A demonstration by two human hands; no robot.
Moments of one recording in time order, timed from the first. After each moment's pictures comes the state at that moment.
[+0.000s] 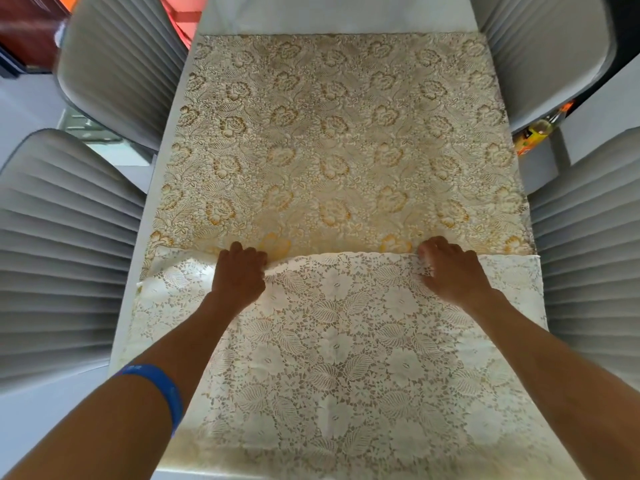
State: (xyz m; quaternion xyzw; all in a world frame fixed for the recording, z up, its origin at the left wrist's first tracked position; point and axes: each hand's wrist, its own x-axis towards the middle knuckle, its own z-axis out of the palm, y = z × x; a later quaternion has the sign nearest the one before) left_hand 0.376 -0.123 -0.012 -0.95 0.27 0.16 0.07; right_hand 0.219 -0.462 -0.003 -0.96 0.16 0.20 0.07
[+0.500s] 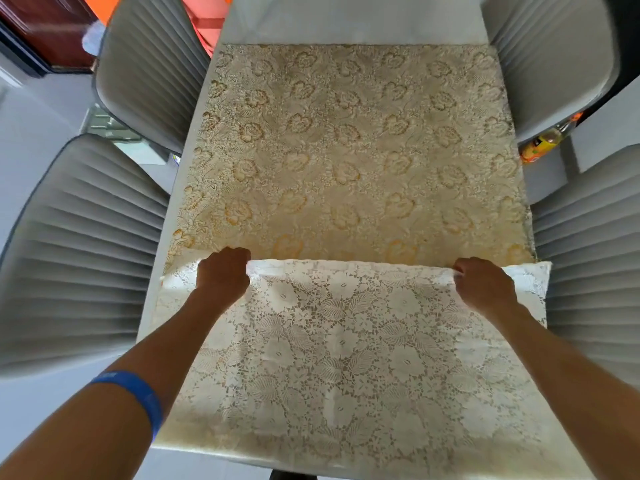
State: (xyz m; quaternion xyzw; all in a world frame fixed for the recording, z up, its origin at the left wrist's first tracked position) left_hand 0.380 -0.087 0.038 -0.97 0.15 0.18 0.06; right_hand 0.195 -0.482 0.007 -0.93 0.29 0.19 0.14
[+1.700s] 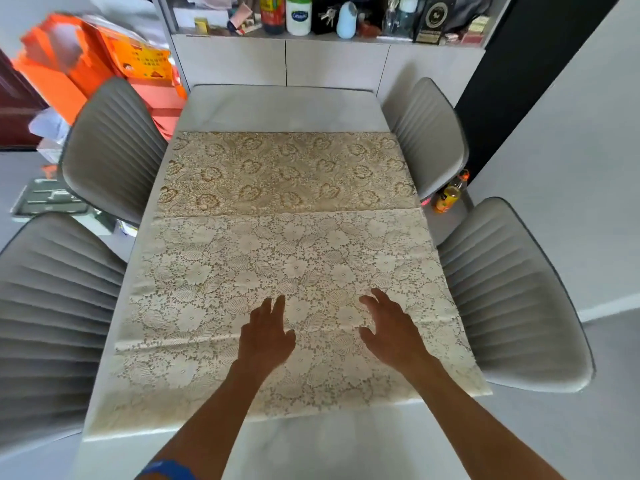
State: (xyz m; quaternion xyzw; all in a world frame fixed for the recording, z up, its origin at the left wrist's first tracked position) left_hand 0.289 -0.182 0.055 -0.94 0.23 0.23 -0.10; right_hand 0.167 -0.387 0.099 -0.94 0.22 0.13 0.21
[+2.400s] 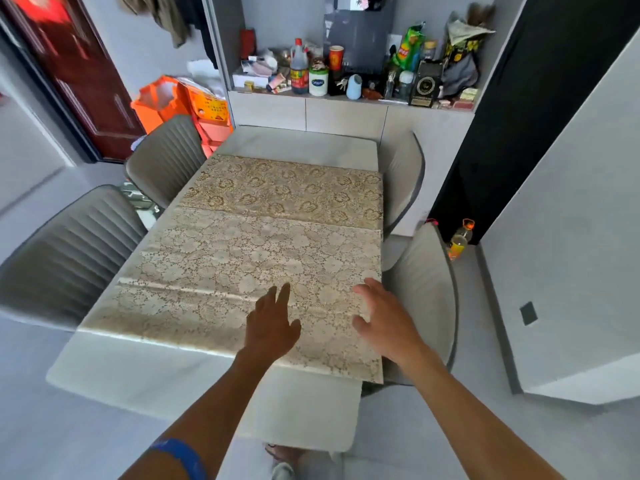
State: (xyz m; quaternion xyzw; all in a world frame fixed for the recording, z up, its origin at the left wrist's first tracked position) left_hand 0.059 -0.330 0.157 -0.97 0.13 0.12 -0.17; right_hand -0.019 -0.537 0.215 -0.96 0.07 0.07 0.25
